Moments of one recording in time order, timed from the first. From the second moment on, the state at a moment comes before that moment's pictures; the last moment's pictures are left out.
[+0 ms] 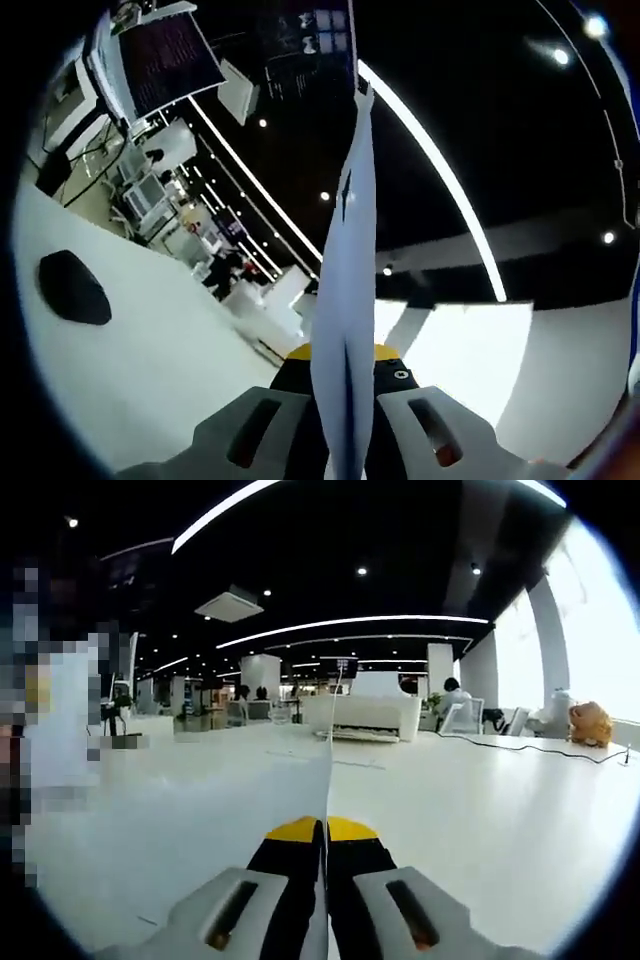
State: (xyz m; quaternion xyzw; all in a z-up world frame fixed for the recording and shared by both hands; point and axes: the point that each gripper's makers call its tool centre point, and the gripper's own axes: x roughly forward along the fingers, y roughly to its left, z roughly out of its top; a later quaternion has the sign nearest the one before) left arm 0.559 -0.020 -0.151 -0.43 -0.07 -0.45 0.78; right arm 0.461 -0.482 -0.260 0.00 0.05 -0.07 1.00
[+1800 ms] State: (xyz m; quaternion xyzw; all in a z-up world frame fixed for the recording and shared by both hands) left arm 0.563 0.001 -0.154 -0.49 -0.09 -0.42 0.76; right arm 0.457 -0.483 -0.258 0.01 0.05 -0.08 1.00
